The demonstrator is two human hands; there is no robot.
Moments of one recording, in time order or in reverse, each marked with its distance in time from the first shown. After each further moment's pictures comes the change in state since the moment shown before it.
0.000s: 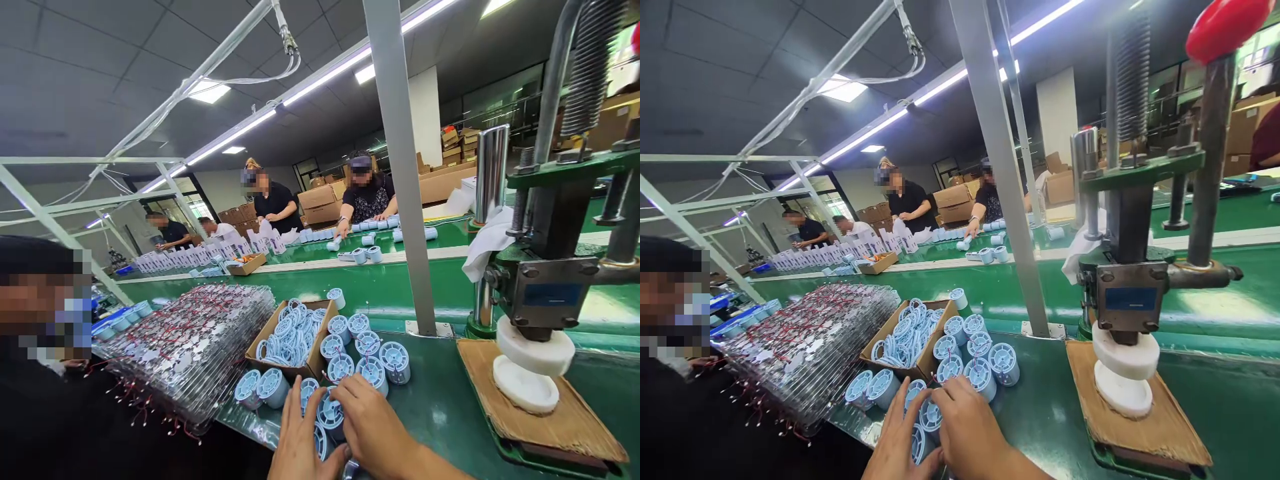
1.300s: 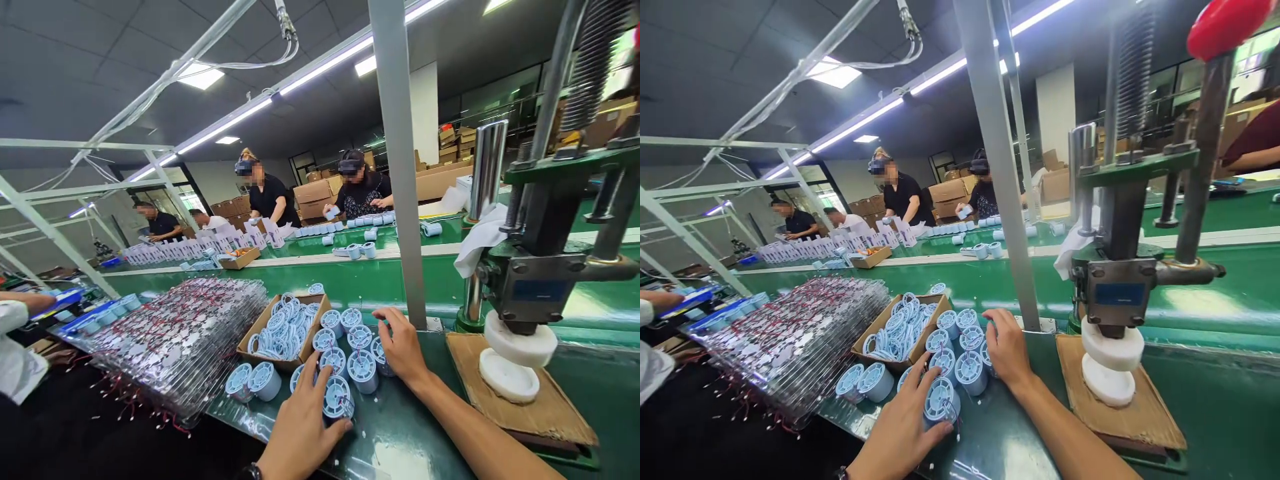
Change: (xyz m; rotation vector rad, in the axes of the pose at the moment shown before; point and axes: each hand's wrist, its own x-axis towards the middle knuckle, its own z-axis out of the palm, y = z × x) left_hand 0.045 0.042 -0.038 0.077 -0.400 0.055; right_hand 0.030 0.085 -0.060 -0.026 0.554 0.172
